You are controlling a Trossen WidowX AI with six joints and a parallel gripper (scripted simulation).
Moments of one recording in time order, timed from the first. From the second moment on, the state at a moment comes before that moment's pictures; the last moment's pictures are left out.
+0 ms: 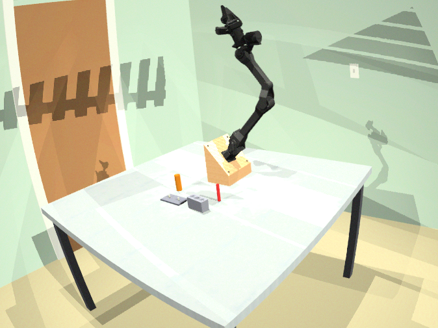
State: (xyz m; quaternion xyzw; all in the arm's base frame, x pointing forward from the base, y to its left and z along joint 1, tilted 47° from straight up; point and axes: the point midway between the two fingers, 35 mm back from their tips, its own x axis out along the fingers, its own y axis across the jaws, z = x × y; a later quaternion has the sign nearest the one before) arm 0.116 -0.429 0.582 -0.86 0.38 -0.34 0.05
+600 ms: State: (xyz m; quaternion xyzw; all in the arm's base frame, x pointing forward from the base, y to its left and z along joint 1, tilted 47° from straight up) arm 0.331 -0.404 0.367 -0.84 0.25 -0.05 0.48
